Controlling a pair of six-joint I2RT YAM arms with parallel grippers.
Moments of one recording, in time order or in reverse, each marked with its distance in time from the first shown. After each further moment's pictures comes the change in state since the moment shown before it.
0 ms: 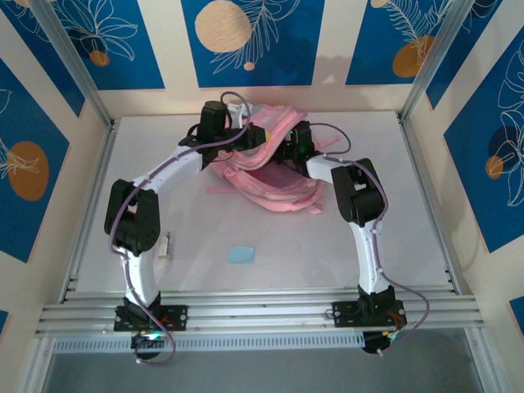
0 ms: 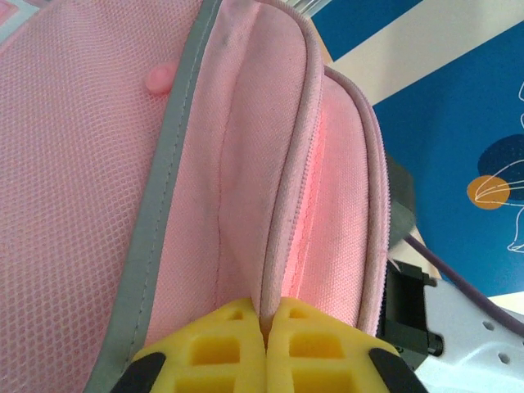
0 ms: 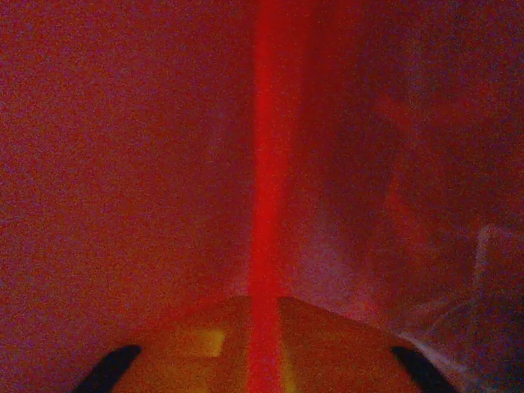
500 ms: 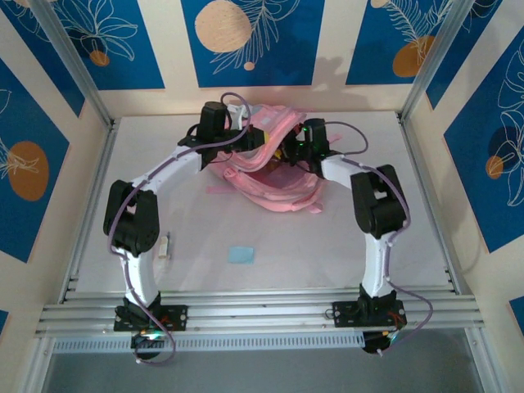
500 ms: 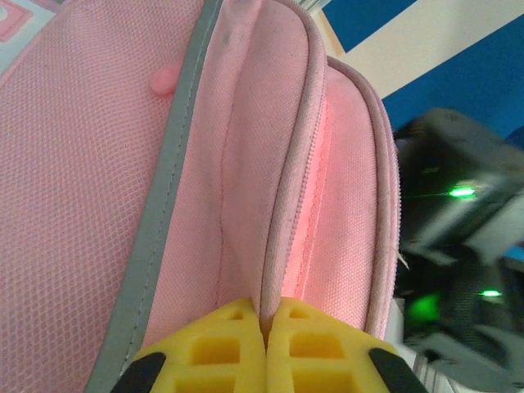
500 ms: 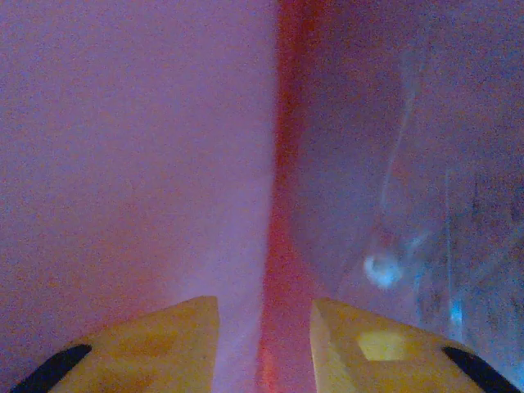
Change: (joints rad) left arm 0.003 -0.011 -0.009 -0.045 -0.023 0.069; right arm -0.063 -0.279 -0.225 -0.104 -0.050 -0.071
